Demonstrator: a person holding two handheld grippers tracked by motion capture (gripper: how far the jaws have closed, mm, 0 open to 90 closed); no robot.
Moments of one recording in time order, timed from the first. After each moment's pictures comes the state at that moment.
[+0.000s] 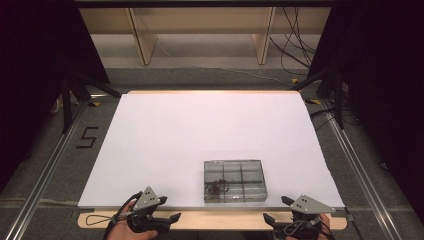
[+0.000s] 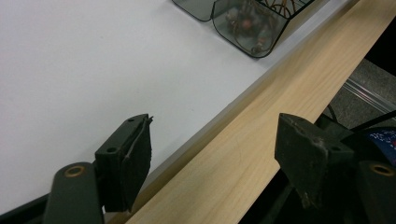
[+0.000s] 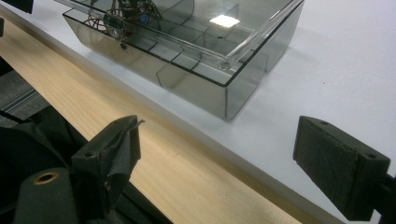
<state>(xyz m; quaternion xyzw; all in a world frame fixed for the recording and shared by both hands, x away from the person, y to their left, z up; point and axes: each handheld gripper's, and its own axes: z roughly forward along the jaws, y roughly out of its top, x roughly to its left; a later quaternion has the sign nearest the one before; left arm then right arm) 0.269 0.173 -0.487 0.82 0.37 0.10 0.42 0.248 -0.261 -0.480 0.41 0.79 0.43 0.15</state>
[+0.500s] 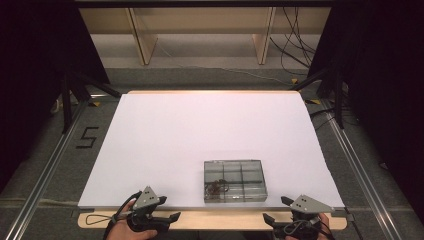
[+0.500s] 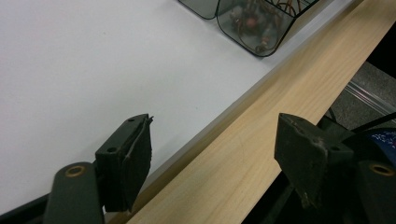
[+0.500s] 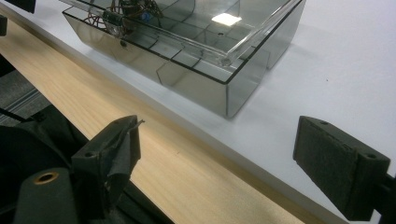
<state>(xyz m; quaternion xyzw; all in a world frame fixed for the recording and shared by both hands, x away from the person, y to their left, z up) 0.272 0.175 -0.489 0.82 0.37 0.10 0.42 0.249 -0.262 -0.481 0.41 0.79 0.43 0.15</state>
